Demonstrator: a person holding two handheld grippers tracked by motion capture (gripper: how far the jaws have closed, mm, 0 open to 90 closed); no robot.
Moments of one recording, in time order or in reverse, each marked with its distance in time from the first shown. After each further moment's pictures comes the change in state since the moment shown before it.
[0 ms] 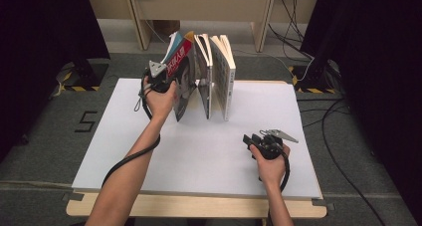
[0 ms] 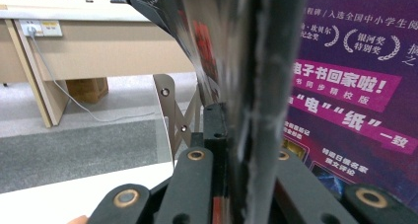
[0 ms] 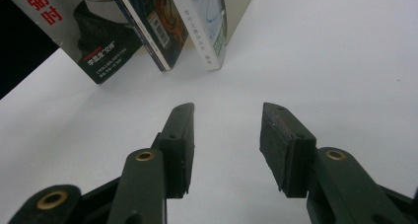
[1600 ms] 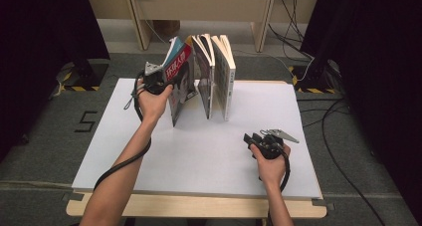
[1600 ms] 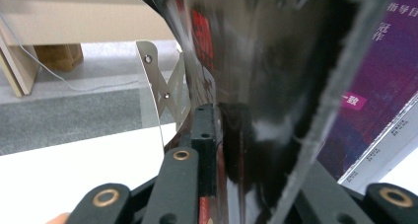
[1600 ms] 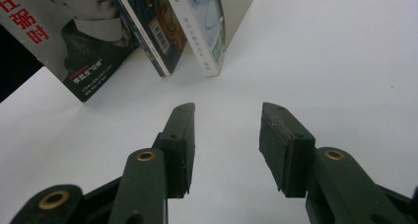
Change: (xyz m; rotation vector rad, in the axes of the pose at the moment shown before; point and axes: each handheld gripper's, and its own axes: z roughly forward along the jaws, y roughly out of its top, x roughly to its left) left arm 0.004 0.008 -0.022 0.138 -0.082 -0.035; right arm 0.001 0.001 -0.001 -0.018 -0.007 0.002
